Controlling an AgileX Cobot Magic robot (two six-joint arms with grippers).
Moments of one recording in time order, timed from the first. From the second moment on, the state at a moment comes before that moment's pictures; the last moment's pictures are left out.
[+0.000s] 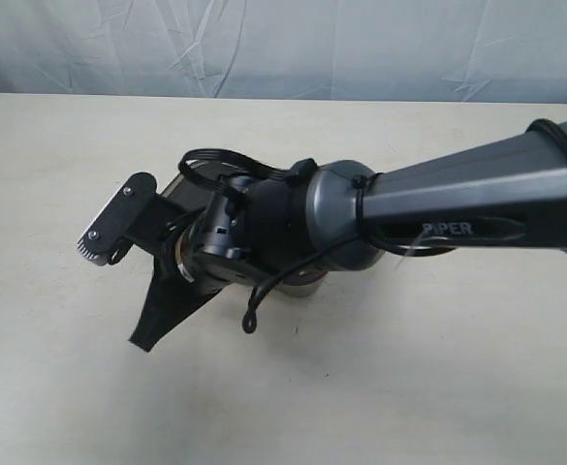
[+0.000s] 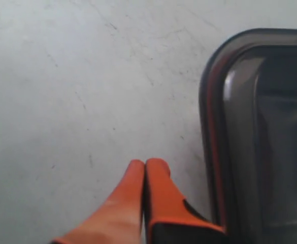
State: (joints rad) left arm -0.91 0.86 -0.32 -1.75 -1.09 1.35; right arm 1.14 2.03 -1.29 -0.42 0.33 0.20
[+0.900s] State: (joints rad) left arm -0.91 0.86 -0.32 -1.75 -1.08 1.35; right arm 1.06 2.03 -1.29 -0.39 0.39 0.21
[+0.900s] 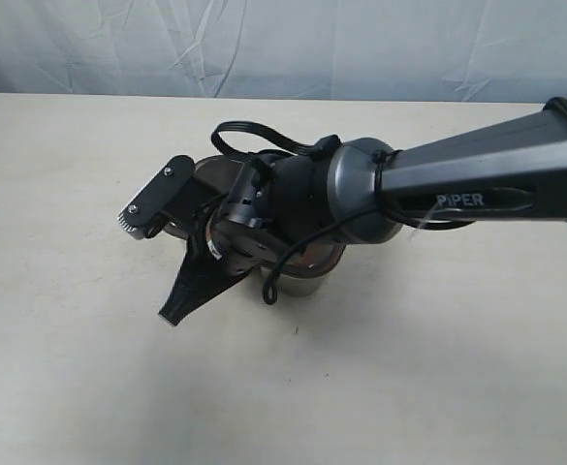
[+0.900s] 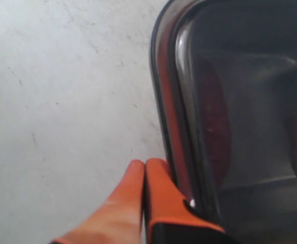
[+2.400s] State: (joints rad) left arm -0.91 0.86 -0.32 -1.75 -1.04 1.35; right arm 1.04 2.03 -1.29 -0.15 0.50 0.06
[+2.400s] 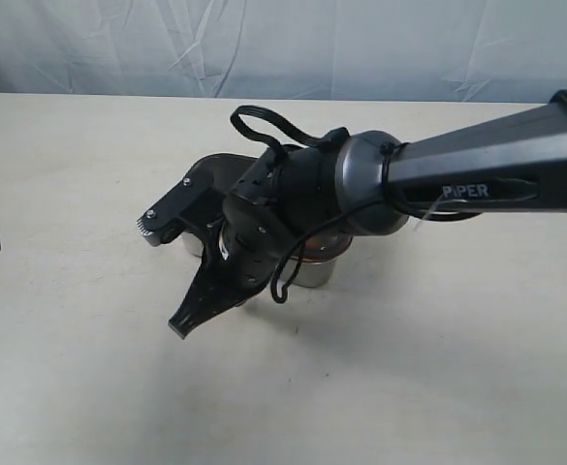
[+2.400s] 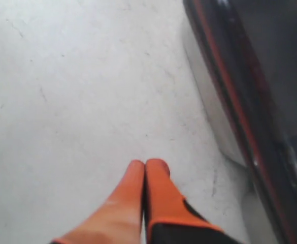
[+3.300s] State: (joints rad) left arm -0.91 0.89 -0.33 -1.28 -0.75 1.23; right arm 1.01 1.71 -1.16 -0.14 0.64 0.03
